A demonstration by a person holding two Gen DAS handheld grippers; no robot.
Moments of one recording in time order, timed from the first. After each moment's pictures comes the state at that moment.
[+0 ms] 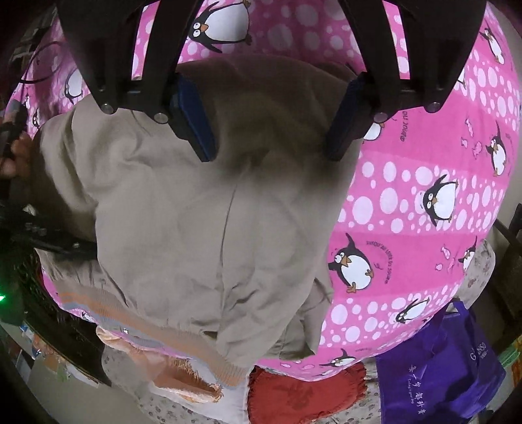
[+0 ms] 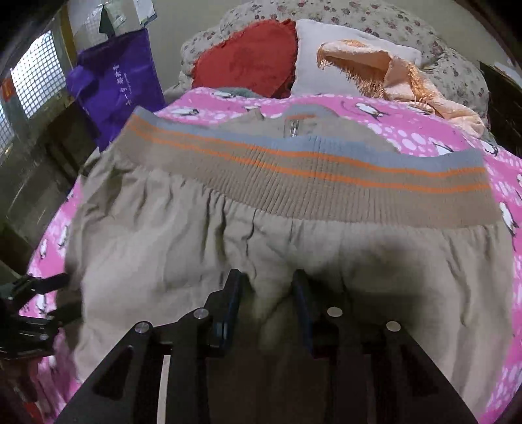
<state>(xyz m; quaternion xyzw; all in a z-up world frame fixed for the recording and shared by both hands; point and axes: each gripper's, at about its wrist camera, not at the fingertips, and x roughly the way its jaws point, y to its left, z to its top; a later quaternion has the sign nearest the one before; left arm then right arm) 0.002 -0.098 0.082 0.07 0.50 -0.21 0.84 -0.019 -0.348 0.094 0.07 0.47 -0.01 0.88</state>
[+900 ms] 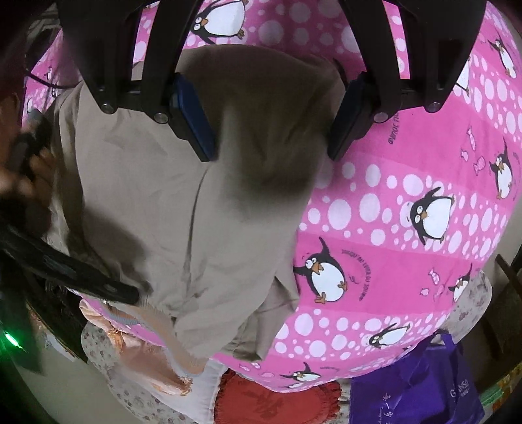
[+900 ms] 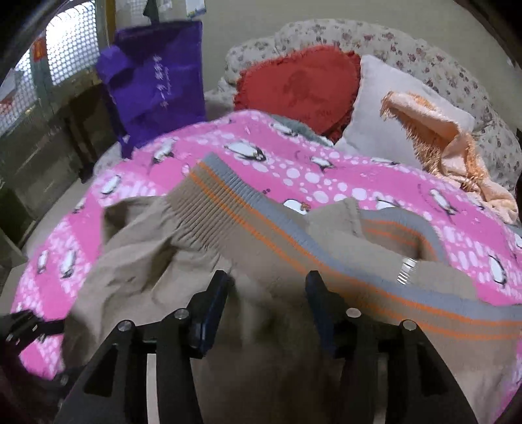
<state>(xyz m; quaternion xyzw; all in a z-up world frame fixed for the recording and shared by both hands) 0.021 -0.078 0.082 0.01 0.53 -0.18 0.83 0.064 -0.282 0.114 -0.01 0.43 0.04 0.90</state>
